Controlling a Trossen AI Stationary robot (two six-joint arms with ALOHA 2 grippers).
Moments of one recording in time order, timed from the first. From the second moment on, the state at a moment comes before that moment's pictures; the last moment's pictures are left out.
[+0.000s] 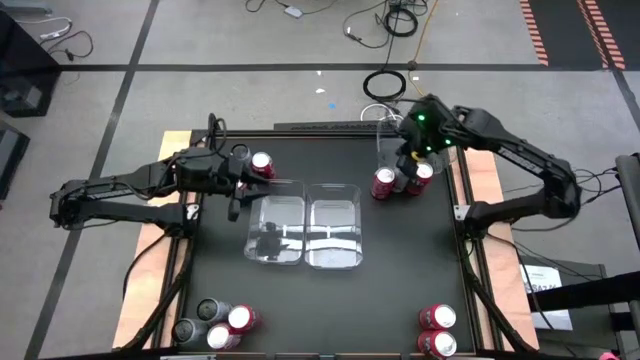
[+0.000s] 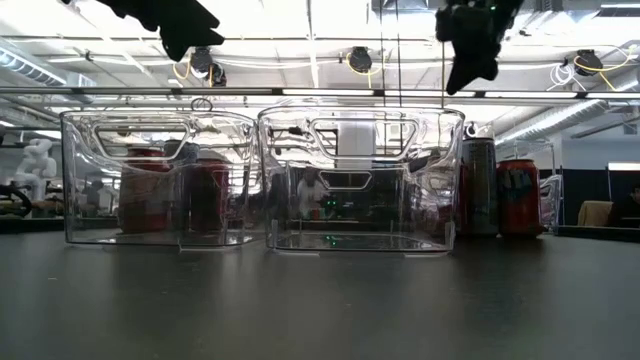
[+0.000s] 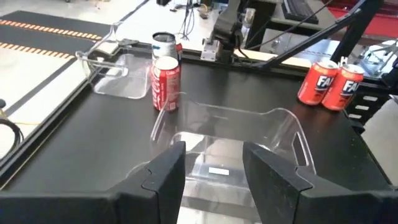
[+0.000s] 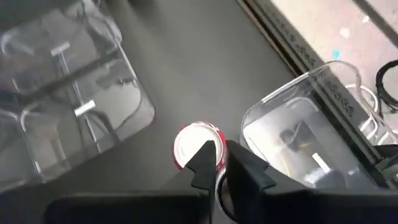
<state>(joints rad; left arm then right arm) 0.20 0.79 0.78 -0.35 0.14 -0.05 -0.58 1.25 1.33 -1.08 -0.08 -0.02</state>
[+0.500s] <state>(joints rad) 0.20 0.79 0.78 -0.32 0.14 -0.05 -0.58 1.45 1.40 -1.24 -0.08 -0.10</state>
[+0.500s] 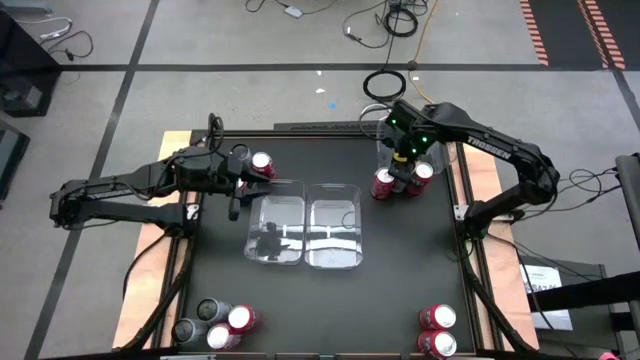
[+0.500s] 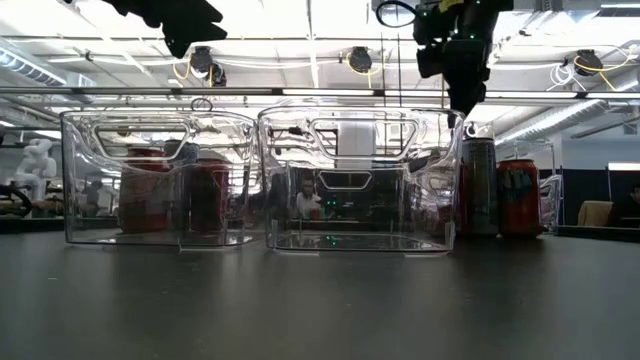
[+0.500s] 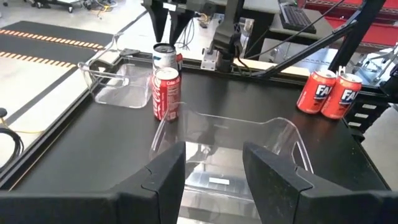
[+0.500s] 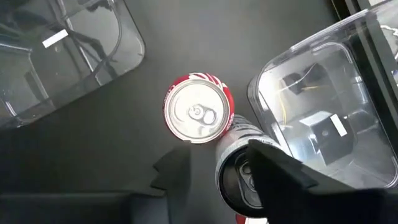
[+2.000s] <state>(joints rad) 0.20 0.79 0.78 -0.32 0.14 -0.05 -0.50 1.70 1.40 -1.19 -0.05 -0.12</state>
